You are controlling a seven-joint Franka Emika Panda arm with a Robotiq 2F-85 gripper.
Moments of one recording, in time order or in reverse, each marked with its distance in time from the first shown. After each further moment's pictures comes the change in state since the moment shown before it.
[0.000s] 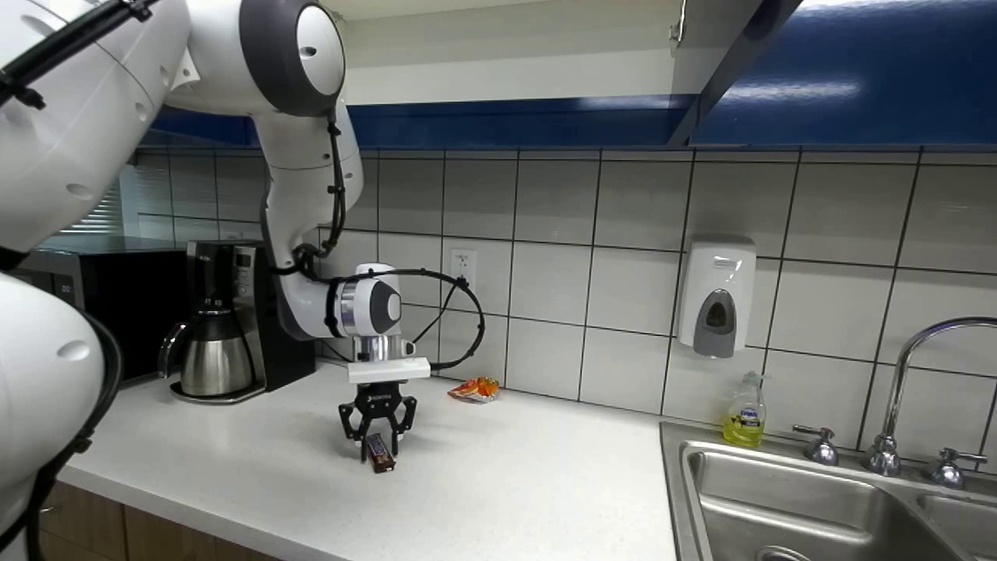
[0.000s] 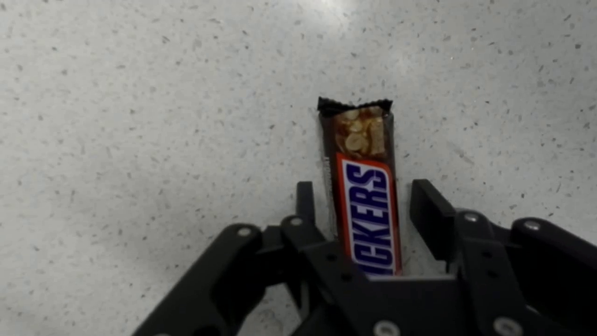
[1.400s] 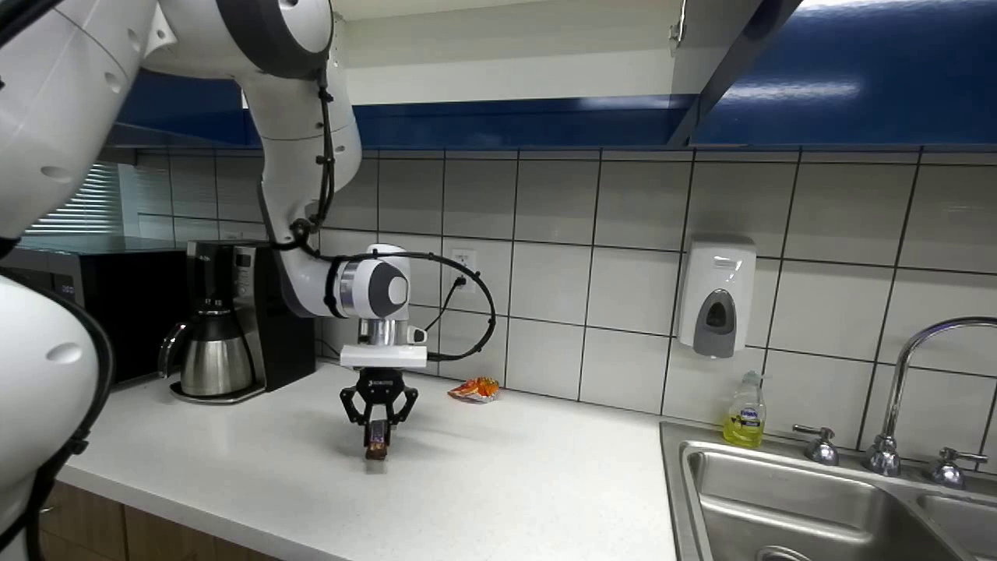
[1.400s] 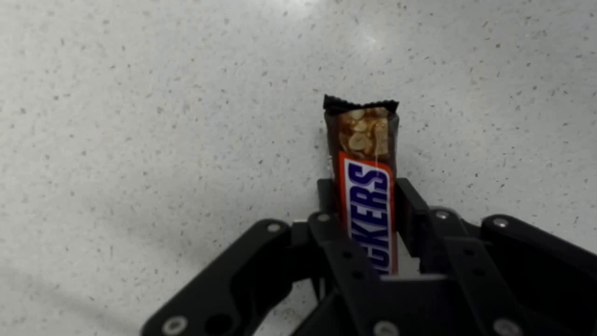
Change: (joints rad) arm -0.031 -0.113 0.002 -0.074 0.125 -0.030 0.075
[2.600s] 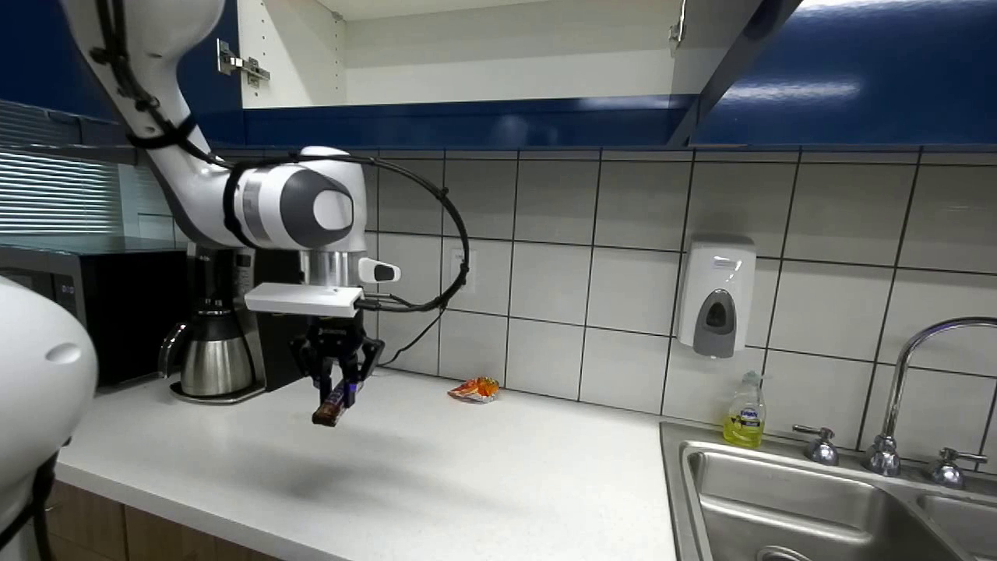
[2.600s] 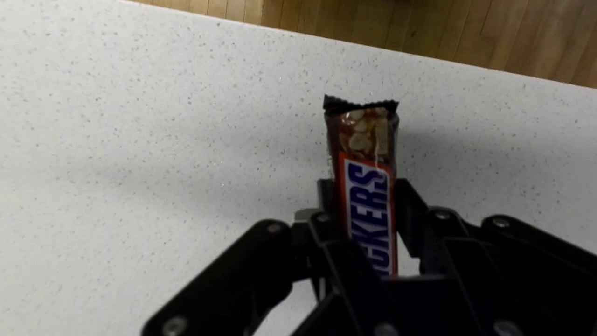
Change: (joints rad) arm -0.001 -0.695 -0.009 -0.551 0.071 0.033 0.276
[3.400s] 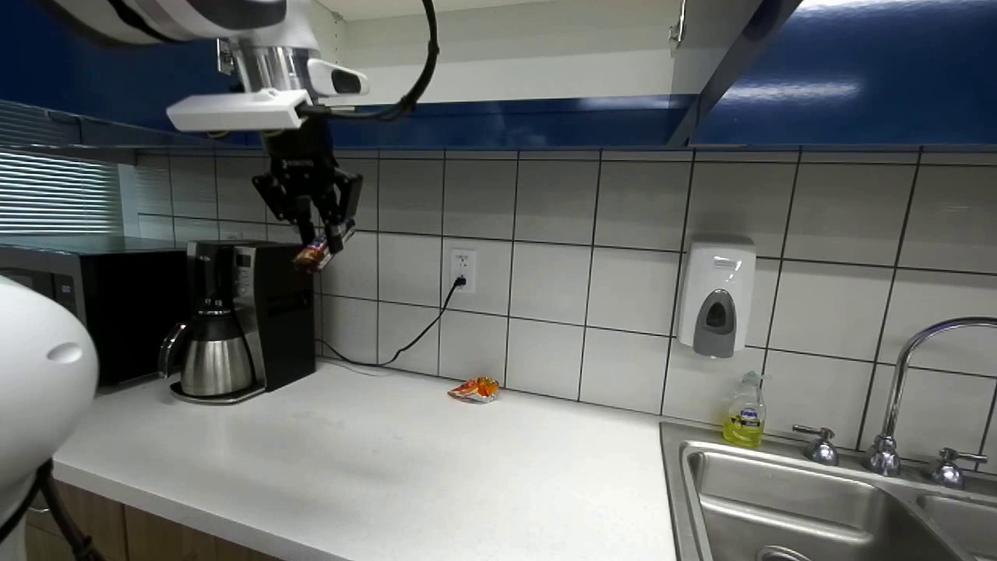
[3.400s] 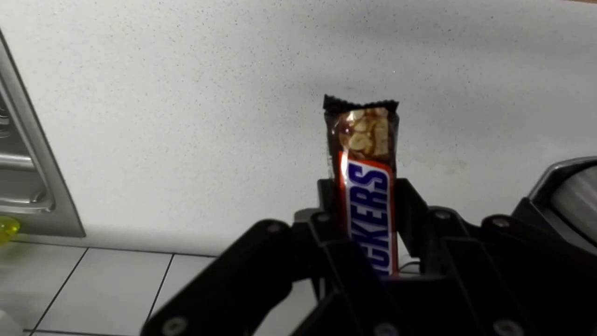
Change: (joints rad) arm 0.006 -0.621 -0.010 0.058 0.010 -0.380 0.055
